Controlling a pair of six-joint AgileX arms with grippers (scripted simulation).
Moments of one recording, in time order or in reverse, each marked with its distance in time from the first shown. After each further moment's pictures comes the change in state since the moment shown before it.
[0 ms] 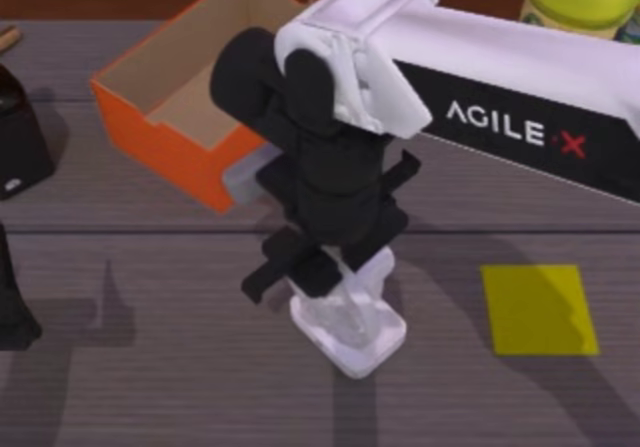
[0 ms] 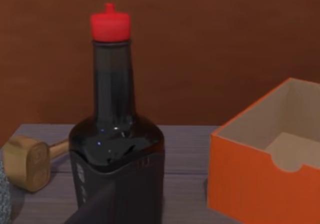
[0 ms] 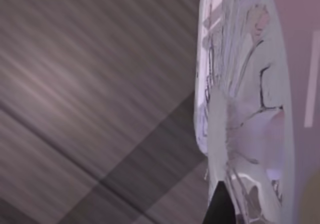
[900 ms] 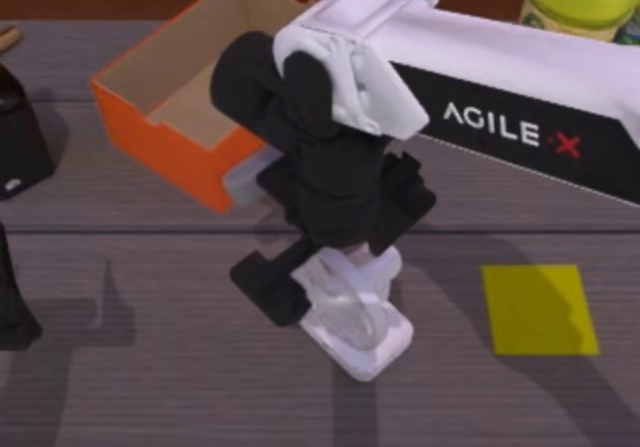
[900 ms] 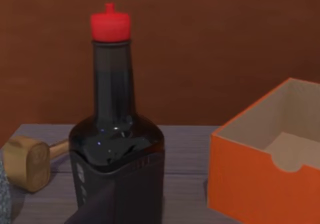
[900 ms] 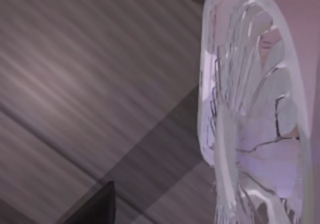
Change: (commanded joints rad) left arm 0.000 0.000 0.000 0.000 0.000 0.000; right arm 0.000 0.000 0.000 0.000 0.000 0.000
